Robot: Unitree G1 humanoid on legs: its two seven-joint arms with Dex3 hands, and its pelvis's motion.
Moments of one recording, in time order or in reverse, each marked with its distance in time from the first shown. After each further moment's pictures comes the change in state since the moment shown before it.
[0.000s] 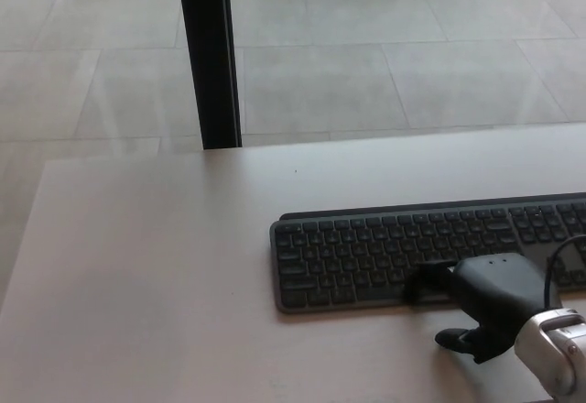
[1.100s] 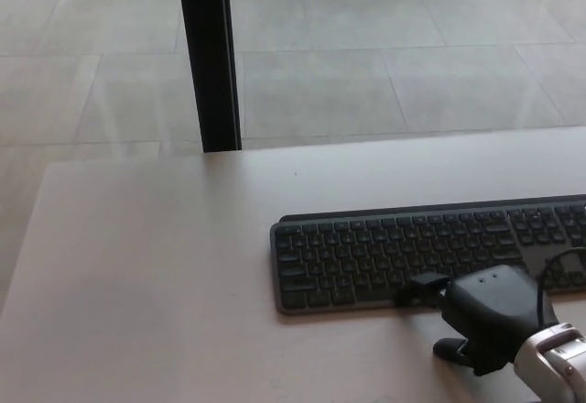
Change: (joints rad) left_arm -0.009 0.012 -0.009 0.003 -0.002 0.000 0.008; right_arm 0.038 0.001 -0.021 -0.010 -0.124 -0.073 -0.032
